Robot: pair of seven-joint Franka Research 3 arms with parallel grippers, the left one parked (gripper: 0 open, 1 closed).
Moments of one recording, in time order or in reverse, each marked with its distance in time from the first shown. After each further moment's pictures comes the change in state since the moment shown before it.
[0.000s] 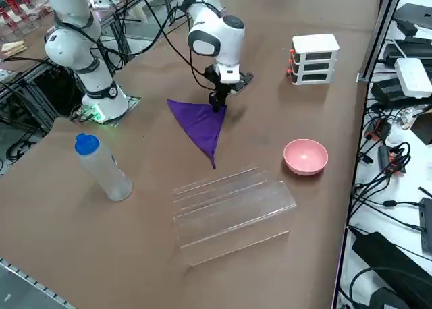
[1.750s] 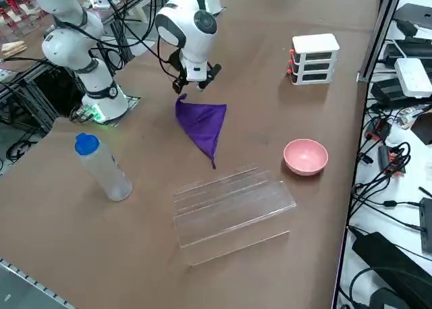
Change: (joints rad) arm -0.162 -0.323 0.002 -0.194 0.223 -0.430 -0.334
